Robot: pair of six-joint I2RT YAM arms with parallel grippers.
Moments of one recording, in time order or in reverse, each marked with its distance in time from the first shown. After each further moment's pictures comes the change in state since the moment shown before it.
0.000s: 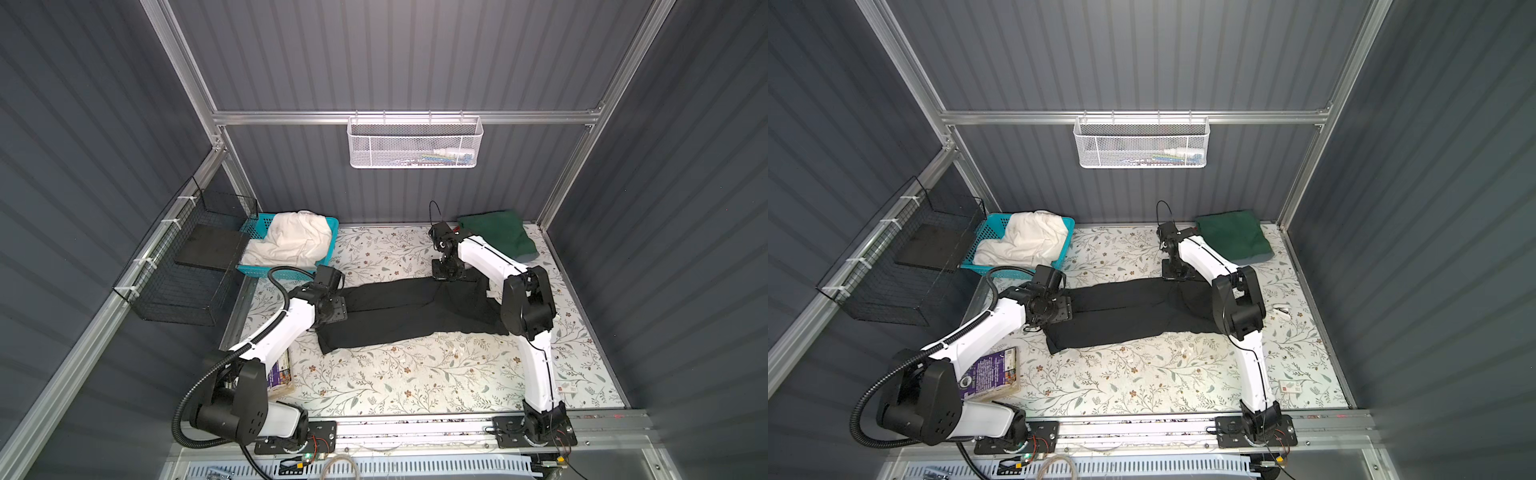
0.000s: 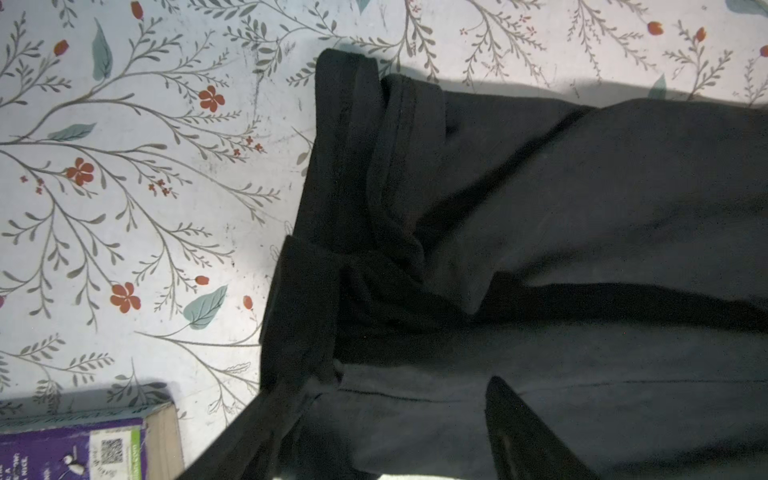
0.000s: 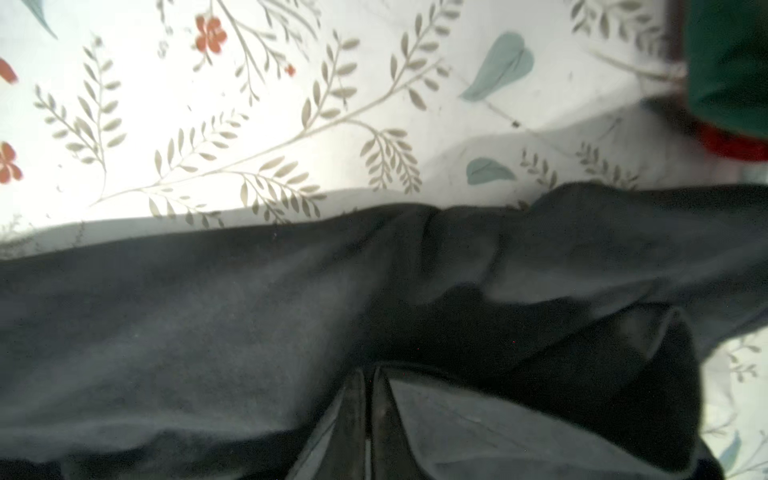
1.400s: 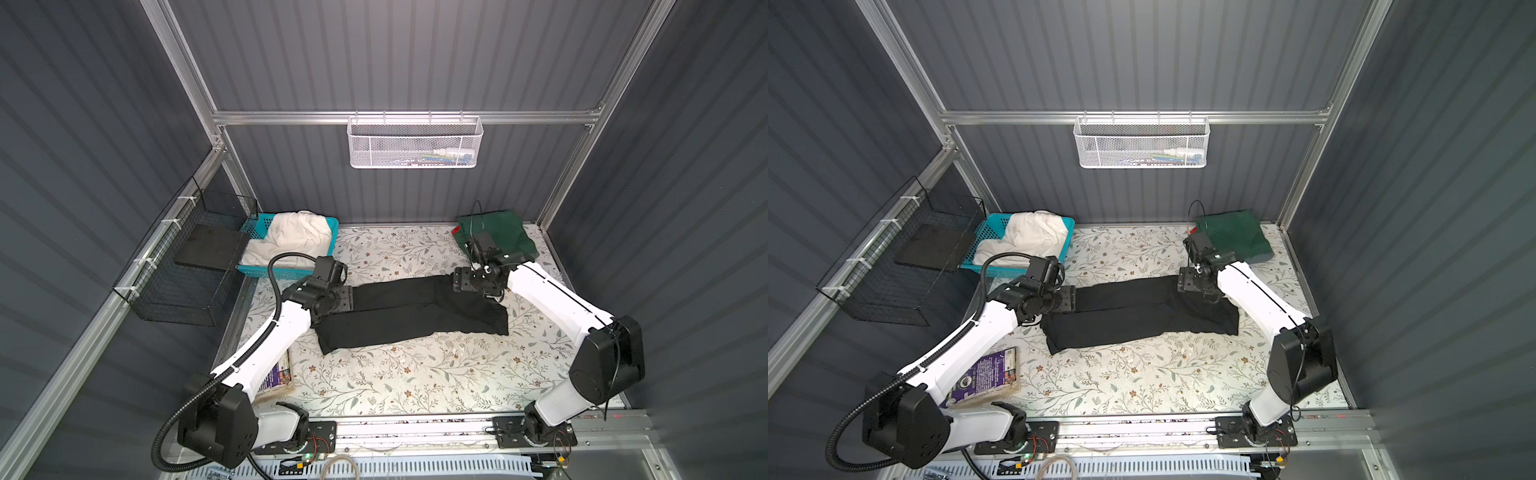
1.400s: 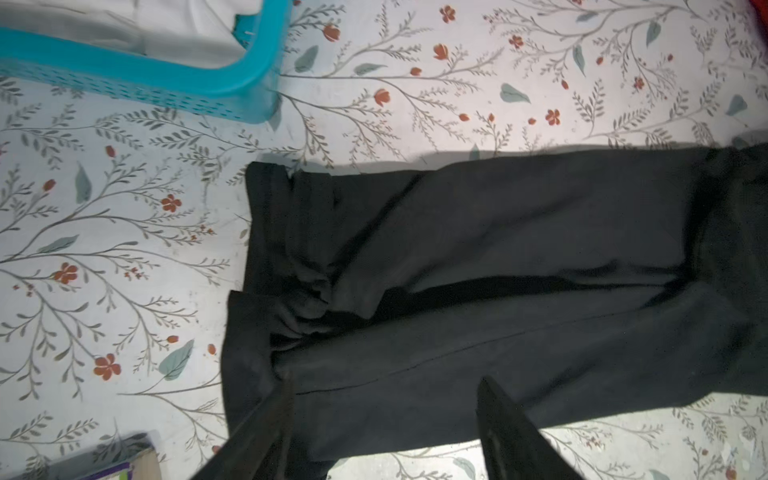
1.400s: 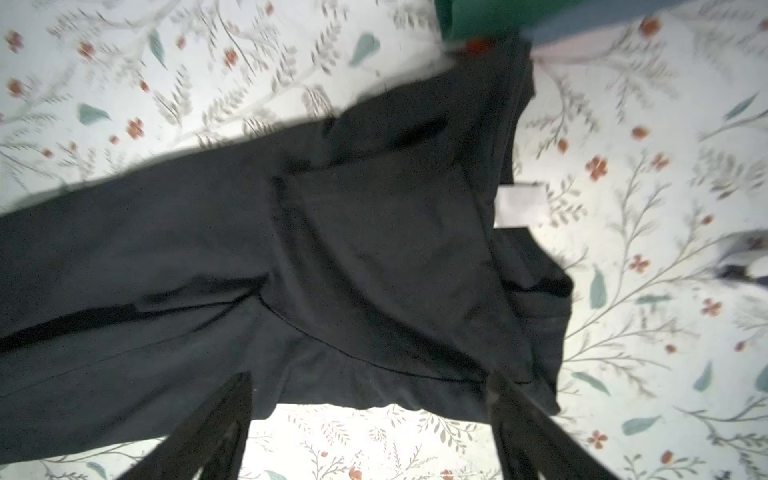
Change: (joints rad) left arm -0.086 -0.090 0.085 0.013 0.074 0.090; right arm -0.018 -0.651 -0.685 0.195 0.016 0.106
